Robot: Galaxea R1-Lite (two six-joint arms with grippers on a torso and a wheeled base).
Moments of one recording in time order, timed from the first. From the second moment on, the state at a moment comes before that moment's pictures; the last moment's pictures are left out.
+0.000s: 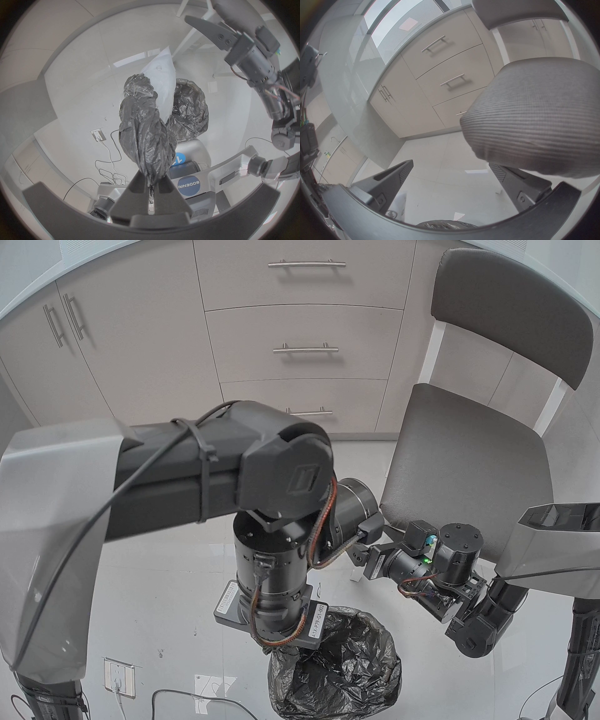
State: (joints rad) left arm -0.89 2.21 -2.00 1.39 0.08 -0.63; right arm 0.57 2.23 -0.64 -1.55 -0.11 0.26
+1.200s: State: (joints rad) left arm -0.92 2.23 -2.00 1.39 0.08 -0.63; right arm 0.57 2.21 -0.64 -1.55 -0.11 0.27
